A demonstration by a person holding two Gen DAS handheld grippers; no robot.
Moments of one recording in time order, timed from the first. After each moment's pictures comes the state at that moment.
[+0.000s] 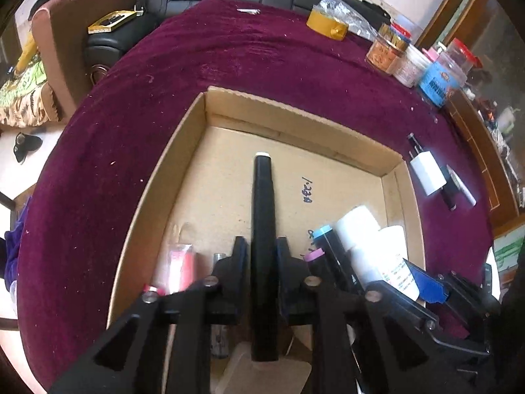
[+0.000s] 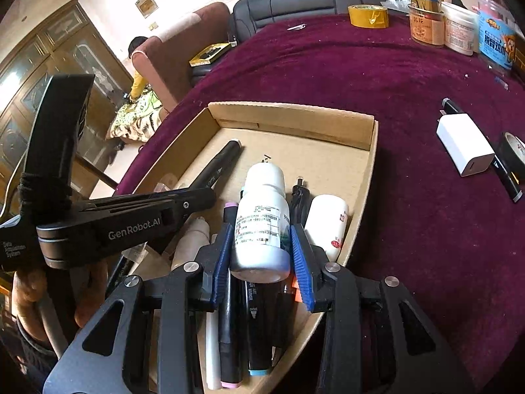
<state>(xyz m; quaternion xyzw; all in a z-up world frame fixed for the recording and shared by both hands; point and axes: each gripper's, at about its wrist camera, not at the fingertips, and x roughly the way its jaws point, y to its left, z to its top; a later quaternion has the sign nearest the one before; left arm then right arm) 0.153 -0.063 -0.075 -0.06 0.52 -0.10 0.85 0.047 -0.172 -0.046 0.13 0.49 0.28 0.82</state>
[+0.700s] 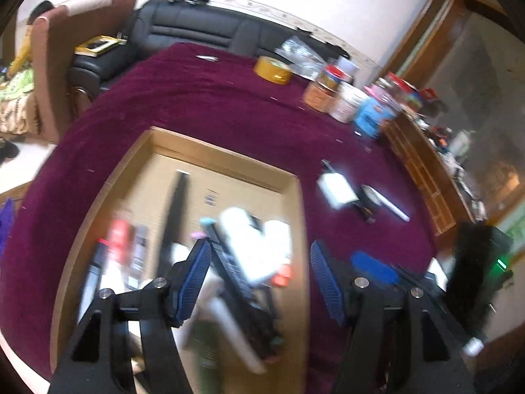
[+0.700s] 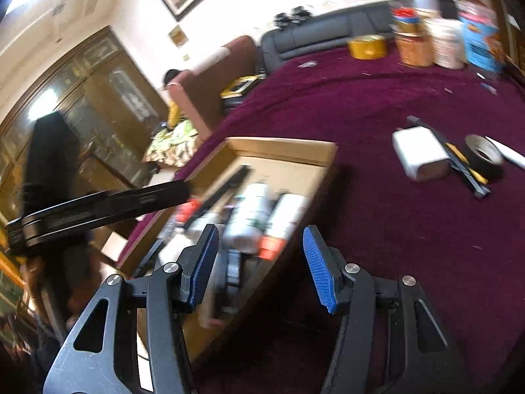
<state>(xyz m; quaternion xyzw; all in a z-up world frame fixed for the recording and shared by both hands) 0.085 -0.110 -0.017 -0.12 0.44 -0.18 0.87 0.022 -0.284 -0.038 0.19 0.43 0.32 0.83</state>
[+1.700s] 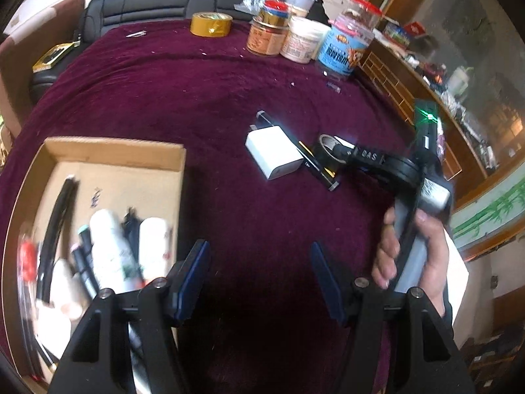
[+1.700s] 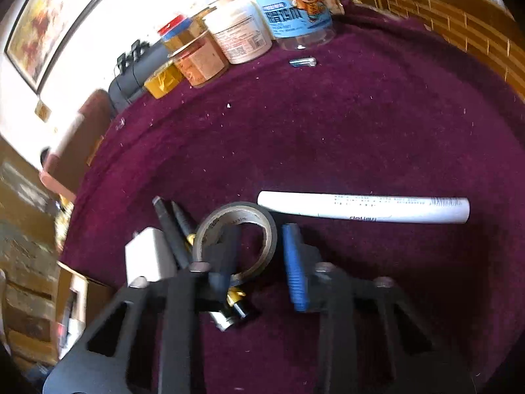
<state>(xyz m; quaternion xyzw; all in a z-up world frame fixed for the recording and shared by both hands) 0.128 -0.248 -0.038 -0.02 0.51 -0.20 0.84 0.159 -0.427 -0.108 0.26 0.49 0.05 0.83</state>
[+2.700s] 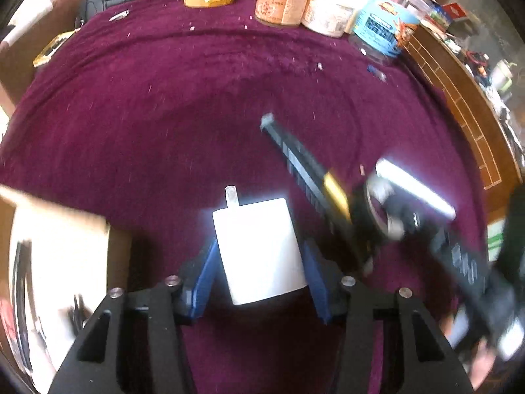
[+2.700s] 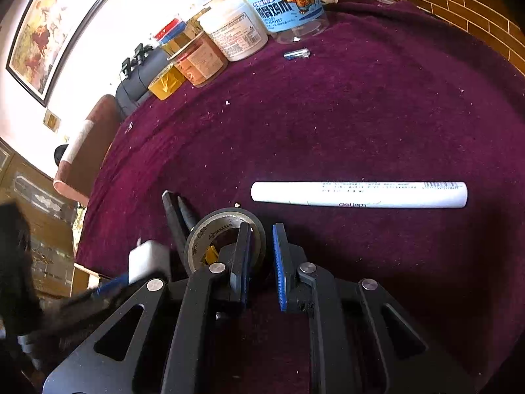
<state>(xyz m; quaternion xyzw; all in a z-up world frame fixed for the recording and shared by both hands) 0.206 -0.302 -0.080 0.01 0.57 -0.14 0.81 0.151 -0.442 -0.116 0.31 0.48 0.07 0.82</state>
